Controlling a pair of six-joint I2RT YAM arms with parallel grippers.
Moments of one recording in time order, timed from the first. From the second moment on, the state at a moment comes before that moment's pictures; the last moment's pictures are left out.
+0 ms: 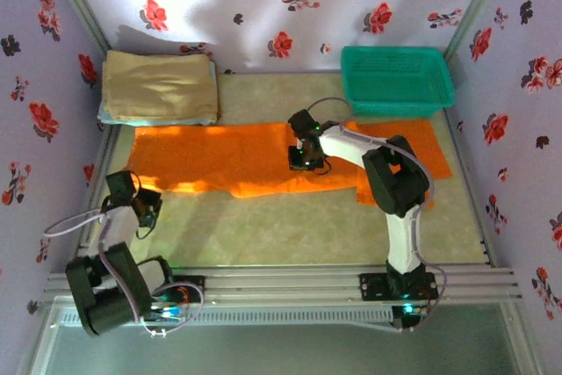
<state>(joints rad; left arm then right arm) 0.35 1.07 0.41 -0.39 0.16 -0.96 0.61 2.02 1.37 -0.61 -0.13 0.53</state>
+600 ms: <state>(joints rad) 0.31 1.19 0.44 -0.30 0.23 -0.95 0.61 1.99 1.32 -0.57 -0.14 0.54</state>
